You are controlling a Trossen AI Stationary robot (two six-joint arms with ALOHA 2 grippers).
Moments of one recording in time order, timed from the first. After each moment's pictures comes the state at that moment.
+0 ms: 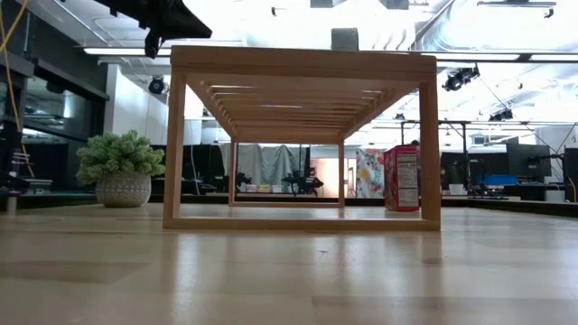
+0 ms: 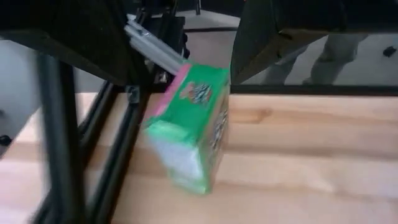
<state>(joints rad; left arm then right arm) 0.23 0.79 0.74 -0.18 -0.18 -0.31 0.89 1.38 1.20 -1.20 -0.29 2.39</state>
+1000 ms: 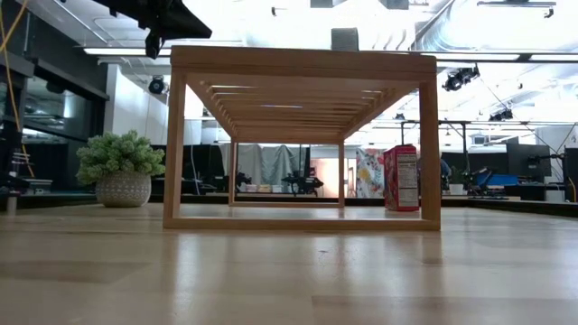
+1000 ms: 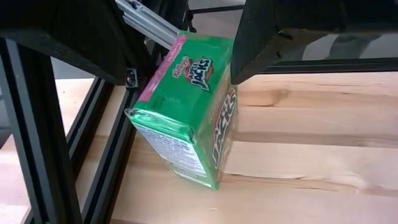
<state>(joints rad) 0.24 0.79 0.74 -0.19 -0.14 -0.30 0.93 1.49 1.20 -1.18 -0.29 2.40</state>
